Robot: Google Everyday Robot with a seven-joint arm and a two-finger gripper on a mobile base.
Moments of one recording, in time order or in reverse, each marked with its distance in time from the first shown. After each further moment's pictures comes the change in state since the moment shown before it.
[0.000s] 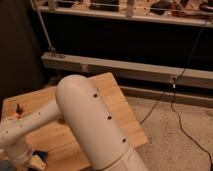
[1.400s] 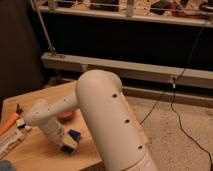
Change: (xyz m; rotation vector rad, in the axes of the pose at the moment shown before) arm 0.088 0.149 -0.016 -0.249 0.101 0.238
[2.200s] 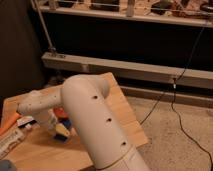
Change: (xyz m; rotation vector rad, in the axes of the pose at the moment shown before) arm 0.075 -0.044 -0.017 -0.002 0.047 0.031
